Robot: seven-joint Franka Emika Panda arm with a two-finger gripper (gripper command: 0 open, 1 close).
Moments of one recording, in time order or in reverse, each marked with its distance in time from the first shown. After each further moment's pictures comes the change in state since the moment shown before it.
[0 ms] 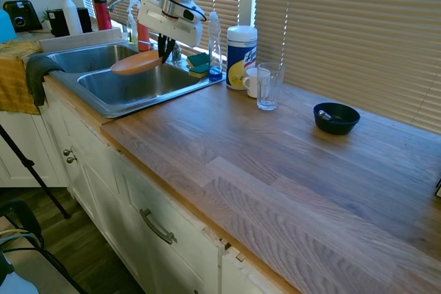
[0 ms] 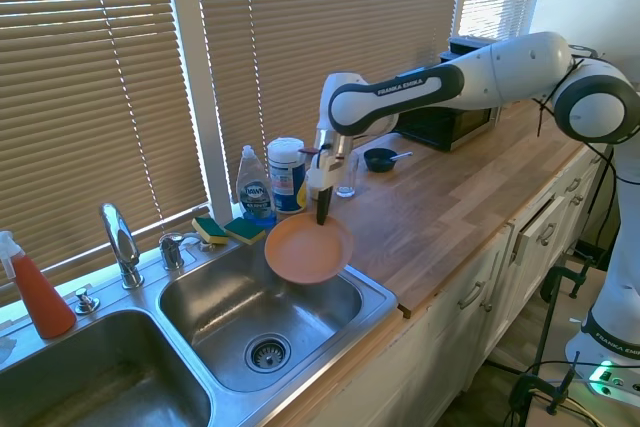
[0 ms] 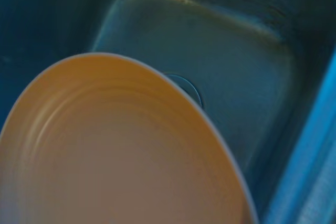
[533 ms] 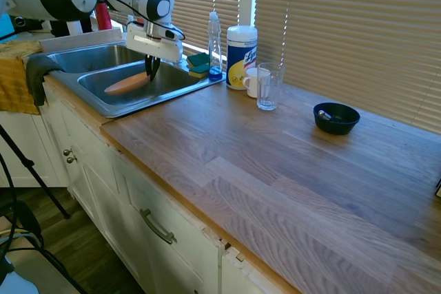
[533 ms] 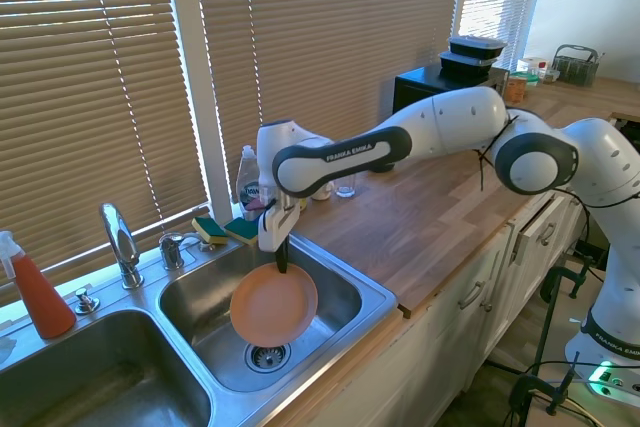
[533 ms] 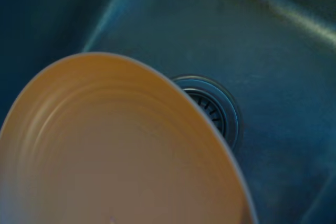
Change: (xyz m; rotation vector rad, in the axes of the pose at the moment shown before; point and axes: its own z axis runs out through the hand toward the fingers) arm 0.008 -0.083 0.131 -0.200 -0.036 -0.054
